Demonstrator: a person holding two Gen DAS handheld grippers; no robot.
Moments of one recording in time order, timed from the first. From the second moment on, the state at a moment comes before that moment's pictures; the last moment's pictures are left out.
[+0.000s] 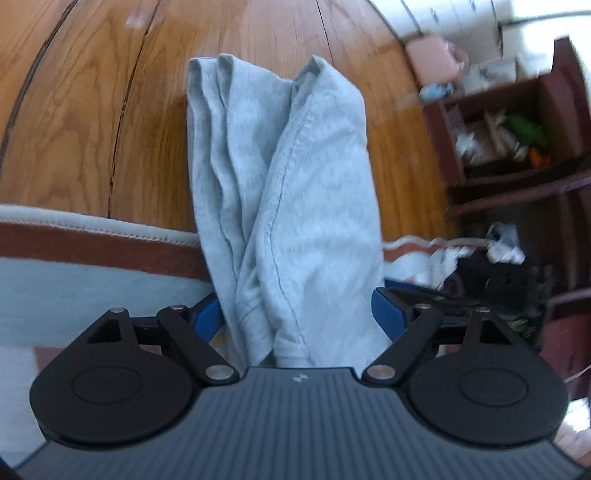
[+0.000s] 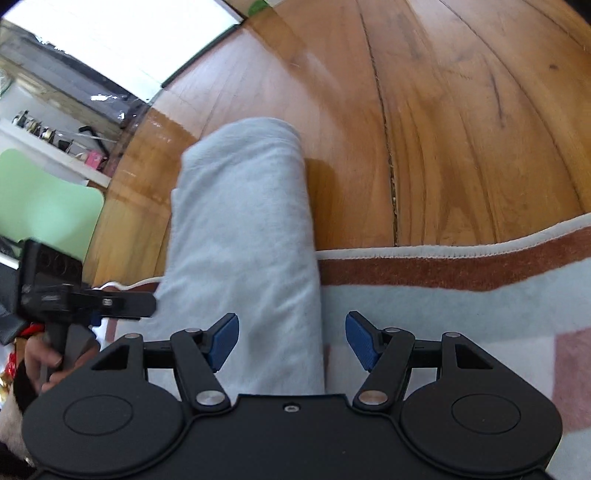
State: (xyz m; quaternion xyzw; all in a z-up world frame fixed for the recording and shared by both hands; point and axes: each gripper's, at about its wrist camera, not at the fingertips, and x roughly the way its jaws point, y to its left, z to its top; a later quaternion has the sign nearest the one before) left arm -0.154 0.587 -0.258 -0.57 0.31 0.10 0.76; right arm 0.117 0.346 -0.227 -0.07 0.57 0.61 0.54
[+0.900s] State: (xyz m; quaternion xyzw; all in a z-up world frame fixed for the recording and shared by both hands) left arm -0.107 0.565 -0.239 -0.47 0.37 0.06 0.80; right arm 0.128 0.289 -0.213 0.02 0.63 0.57 0.53
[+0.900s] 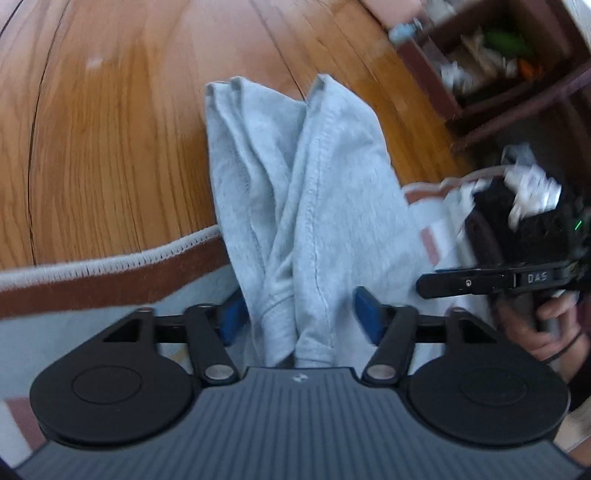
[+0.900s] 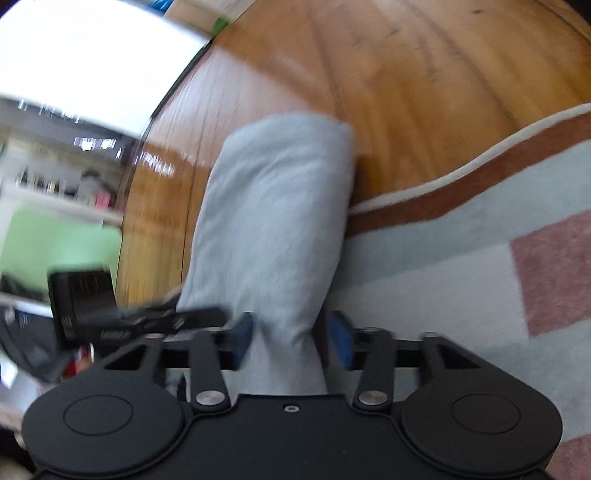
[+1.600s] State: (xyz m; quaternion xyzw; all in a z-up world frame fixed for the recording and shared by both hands) left arm -0.101 0.522 -0.212 -0.36 0.32 0.02 0.88; right arm 0.087 0.297 -0.156 -0.04 0.48 0.62 0.63
